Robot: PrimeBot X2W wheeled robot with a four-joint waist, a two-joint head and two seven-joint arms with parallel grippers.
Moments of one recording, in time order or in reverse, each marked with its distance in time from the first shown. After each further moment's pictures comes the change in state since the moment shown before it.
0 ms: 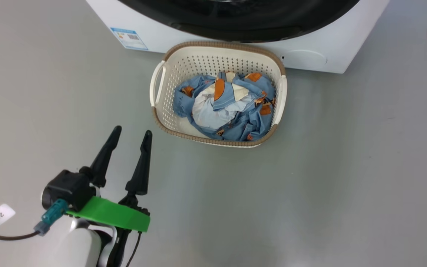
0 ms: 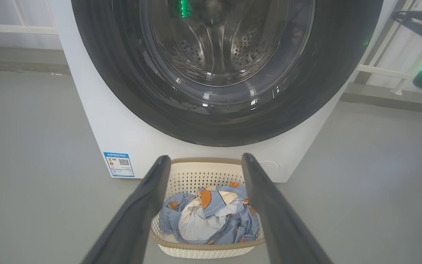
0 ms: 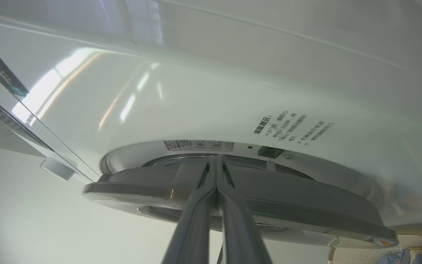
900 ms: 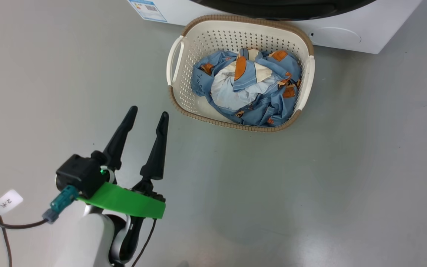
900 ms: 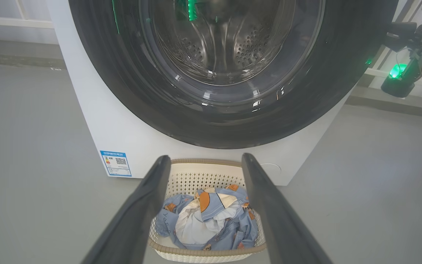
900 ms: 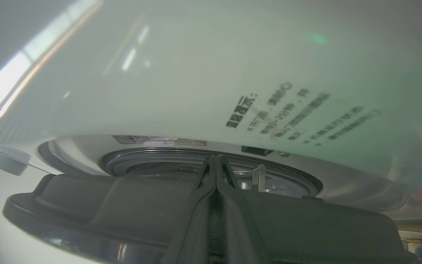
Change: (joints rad) left arm -0.067 -0.041 -0.040 -0.028 -0.019 0.000 0.000; right arm -0.153 0.011 -0.041 0.076 -0.152 0.000 0.053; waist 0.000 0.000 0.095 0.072
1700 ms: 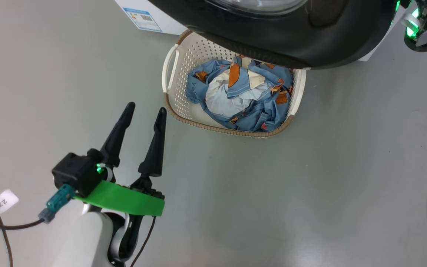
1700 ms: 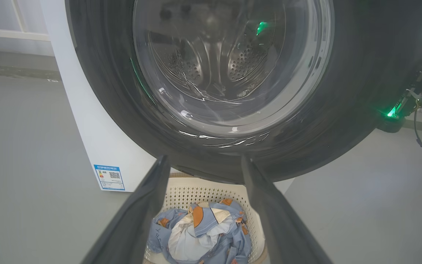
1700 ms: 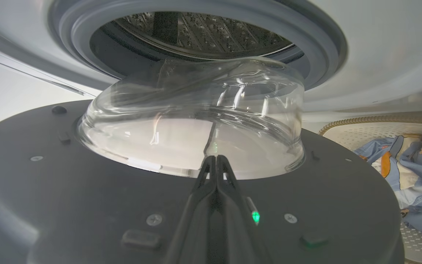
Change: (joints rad) left arm -0.002 -0.010 0.014 -0.014 -0.005 0.000 0.000; right arm 0.071 0.047 -0.042 -0.020 -0.052 0.000 0.471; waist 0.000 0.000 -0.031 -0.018
